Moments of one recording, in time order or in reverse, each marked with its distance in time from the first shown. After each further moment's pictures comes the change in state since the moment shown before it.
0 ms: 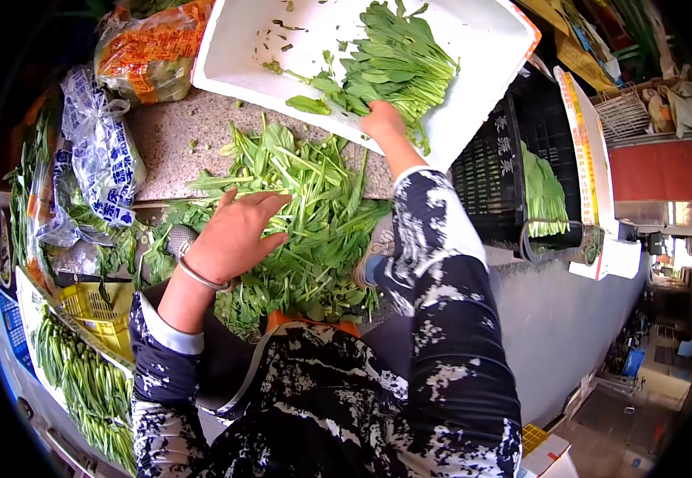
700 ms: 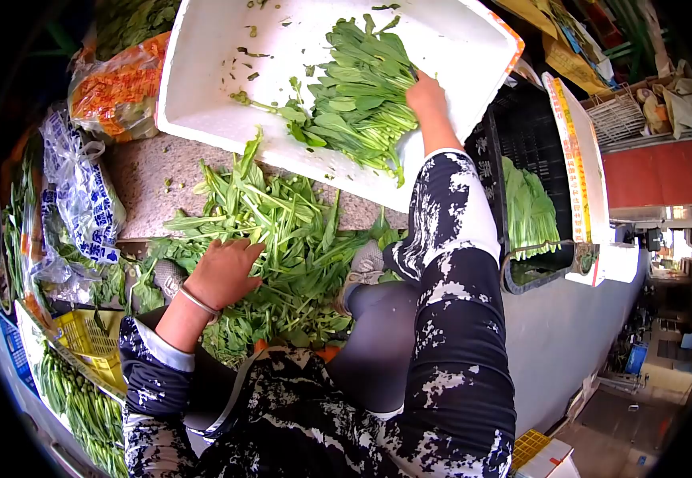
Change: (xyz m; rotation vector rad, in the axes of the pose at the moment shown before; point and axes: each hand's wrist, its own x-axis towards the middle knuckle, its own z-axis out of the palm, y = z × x) left_hand 0.051 -0.009 0.038 0.212 -0.088 0.008; right_hand 0.121 0.089 -0.096 0.079 0.177 0.132
